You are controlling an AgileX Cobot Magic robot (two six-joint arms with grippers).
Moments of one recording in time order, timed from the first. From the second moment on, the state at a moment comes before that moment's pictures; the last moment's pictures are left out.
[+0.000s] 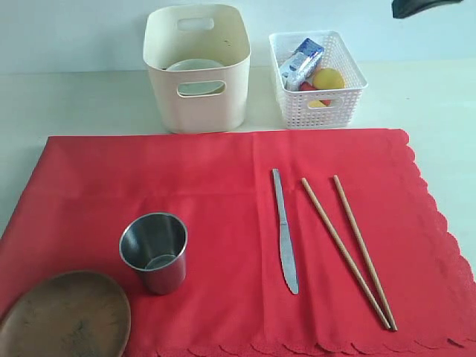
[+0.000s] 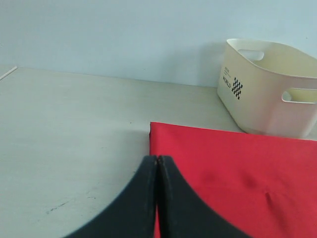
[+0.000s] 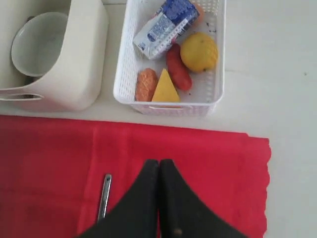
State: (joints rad) left arm 0.02 0.01 0.00 -0.15 0.26 0.05; right arm 0.13 1.59 -1.43 0.23 0.89 -0.02
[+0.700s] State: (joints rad) left arm 0.02 0.01 0.00 -0.15 0.26 0.05; right arm 0.13 1.38 -0.71 0.60 0.55 -0.37
